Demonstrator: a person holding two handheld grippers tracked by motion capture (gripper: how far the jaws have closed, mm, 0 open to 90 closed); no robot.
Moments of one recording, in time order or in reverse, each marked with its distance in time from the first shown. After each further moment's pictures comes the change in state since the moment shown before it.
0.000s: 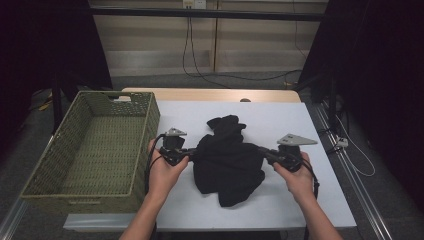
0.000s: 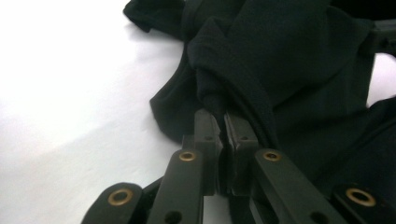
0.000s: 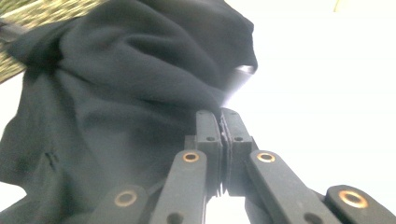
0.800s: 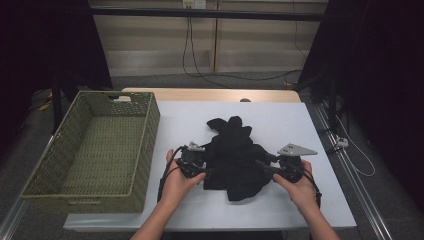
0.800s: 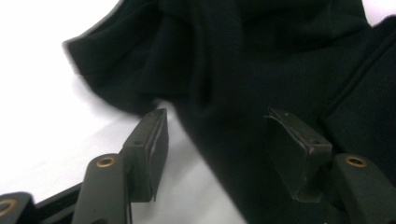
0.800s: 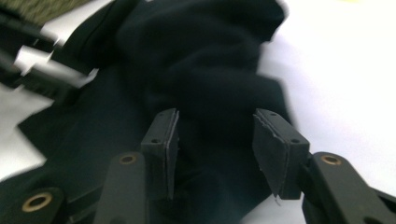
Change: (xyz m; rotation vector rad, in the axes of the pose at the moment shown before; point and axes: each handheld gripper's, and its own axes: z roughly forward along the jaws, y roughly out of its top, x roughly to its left) left arm -0.027 -0.031 0.047 0.149 0.031 0.142; right arm 0.017 -0.024 -0.004 0.058 -0.021 -0.046
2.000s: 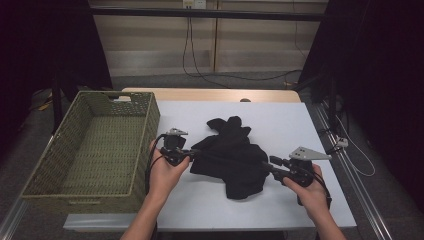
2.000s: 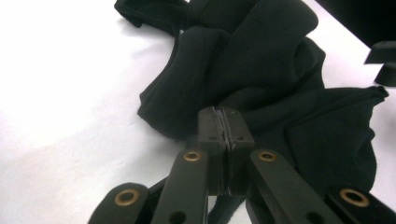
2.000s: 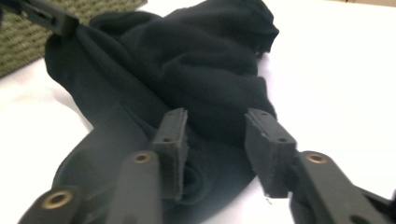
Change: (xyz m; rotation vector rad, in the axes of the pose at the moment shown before) left arm 0.025 0.025 -0.062 -0.107 -0.033 -0.147; right arm -0.009 -0.005 -0.023 -0.064 0.054 0.029
